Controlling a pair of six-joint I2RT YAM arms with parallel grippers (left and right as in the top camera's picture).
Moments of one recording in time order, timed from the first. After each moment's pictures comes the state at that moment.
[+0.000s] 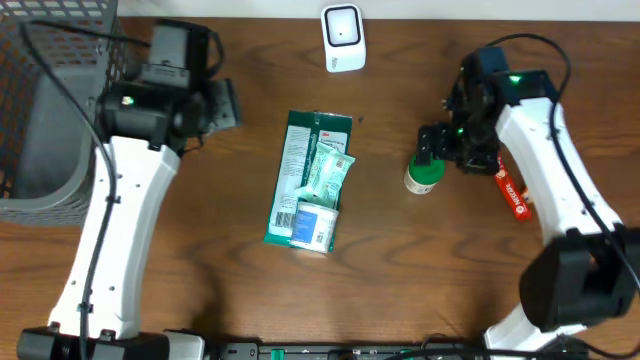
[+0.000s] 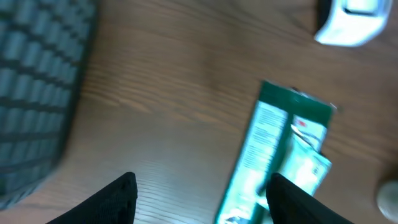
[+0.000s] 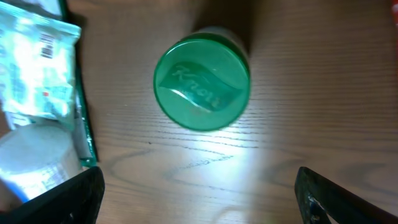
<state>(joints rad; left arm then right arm) -0.16 1.54 1.66 -1.14 -0.12 -0.36 0.14 1.81 1.57 -1.30 -0.18 0.25</state>
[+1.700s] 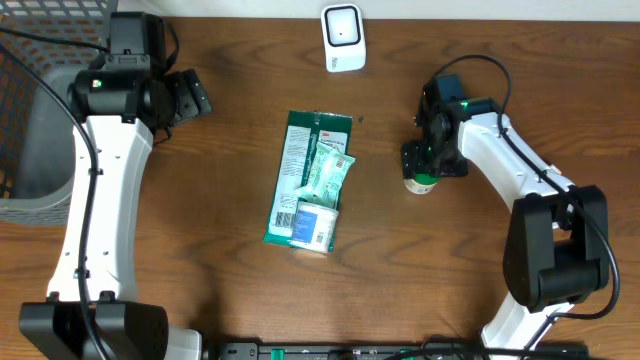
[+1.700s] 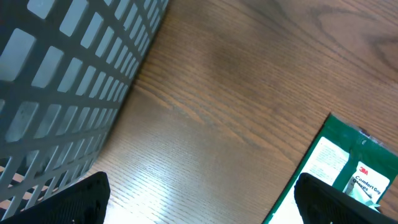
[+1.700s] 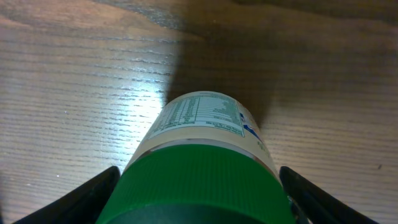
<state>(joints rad) 0.00 1.62 1.66 -1.12 -0.16 -0.38 0.21 1.91 1.35 -0.92 -0.06 0.17</state>
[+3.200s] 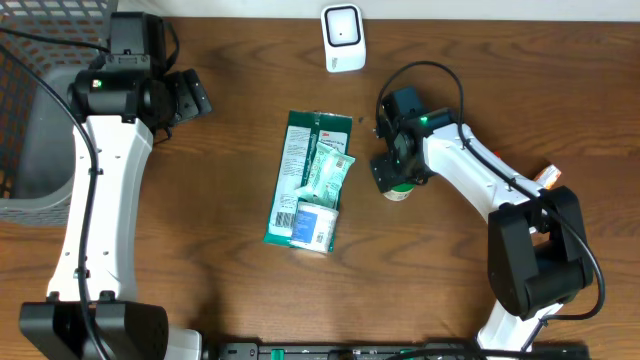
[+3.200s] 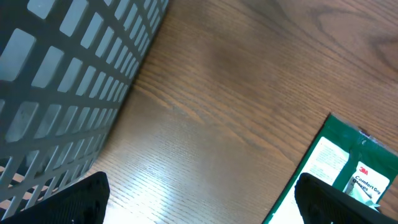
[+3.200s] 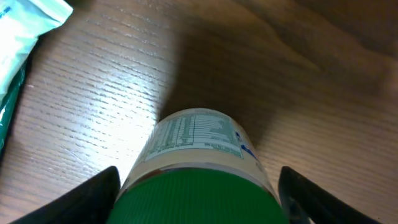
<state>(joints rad) 0.00 1.62 1.66 -1.12 -0.16 -0.38 0.38 1.91 1.33 -0.85 0.01 0.05</state>
